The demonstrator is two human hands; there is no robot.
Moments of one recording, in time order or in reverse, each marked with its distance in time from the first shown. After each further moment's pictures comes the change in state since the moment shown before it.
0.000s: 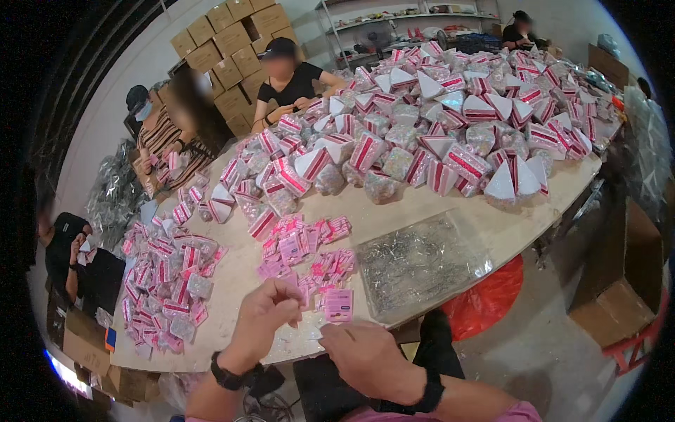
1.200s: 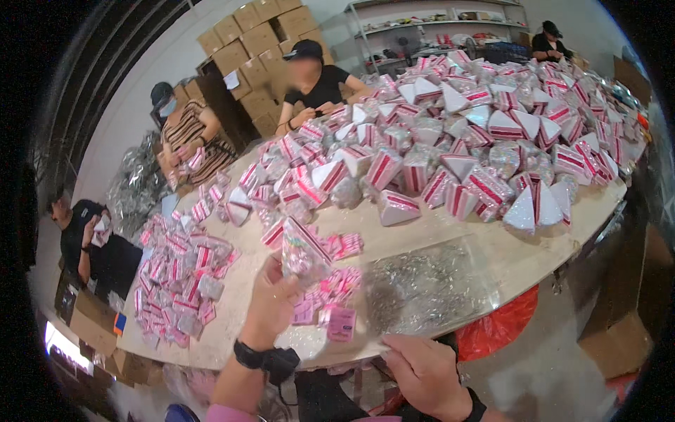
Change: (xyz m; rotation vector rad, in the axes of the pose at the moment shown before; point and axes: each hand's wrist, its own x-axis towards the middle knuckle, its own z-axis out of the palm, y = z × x) left_hand 0.071 -0.026 0.006 -0.524 0.117 0.216; right_hand -0.018 0.030 -0.061 0.215 0.155 0.392
